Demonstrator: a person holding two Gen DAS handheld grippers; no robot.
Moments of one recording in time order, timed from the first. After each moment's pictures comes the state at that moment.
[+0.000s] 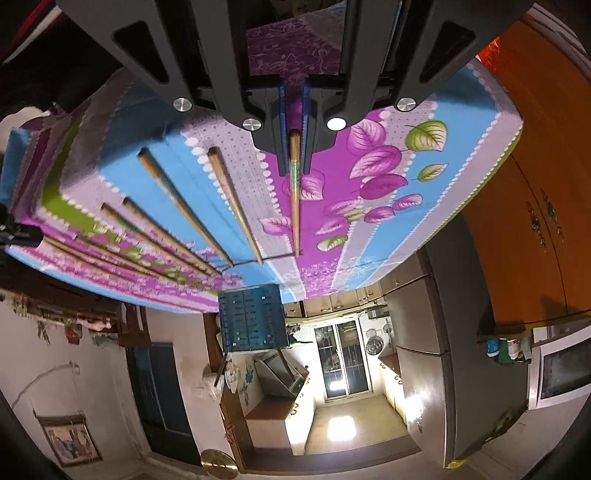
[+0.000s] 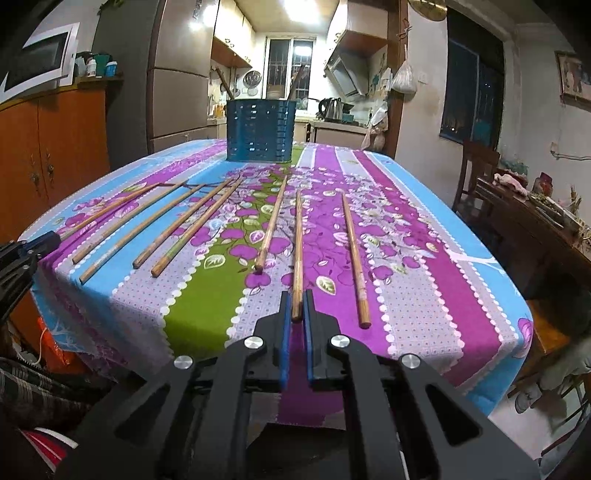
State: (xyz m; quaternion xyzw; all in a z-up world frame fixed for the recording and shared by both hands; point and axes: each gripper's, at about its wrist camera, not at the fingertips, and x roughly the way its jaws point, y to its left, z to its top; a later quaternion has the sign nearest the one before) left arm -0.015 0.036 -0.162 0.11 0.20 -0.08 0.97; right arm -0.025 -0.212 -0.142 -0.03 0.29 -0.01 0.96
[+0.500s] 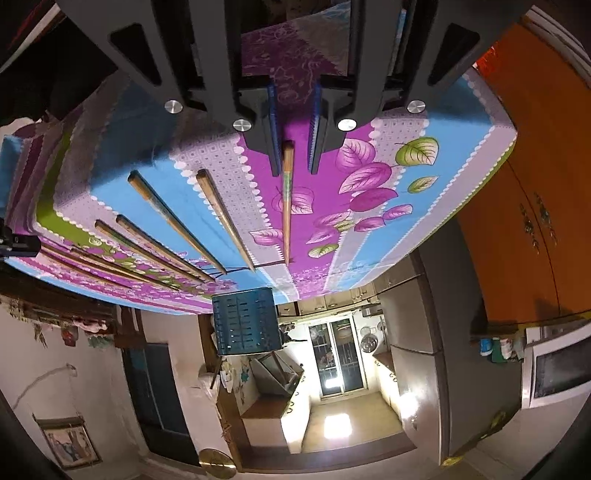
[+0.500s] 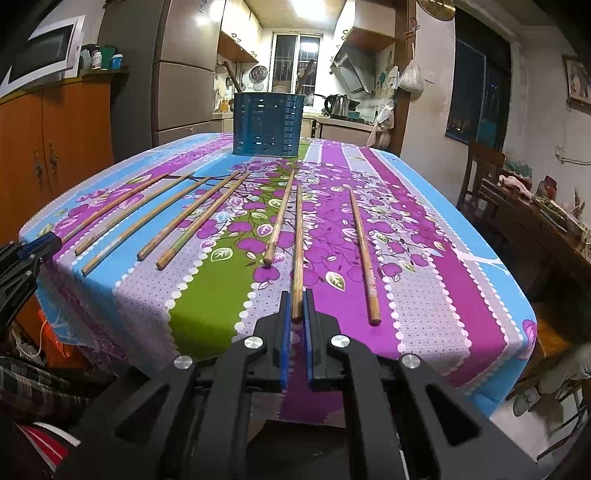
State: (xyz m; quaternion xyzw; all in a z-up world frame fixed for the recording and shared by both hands) left arm -0.025 0.045 -0.168 0.12 0.19 -0.07 0.97; right arm -0.023 -0.205 -0.144 -0.04 0.29 -0.01 0.96
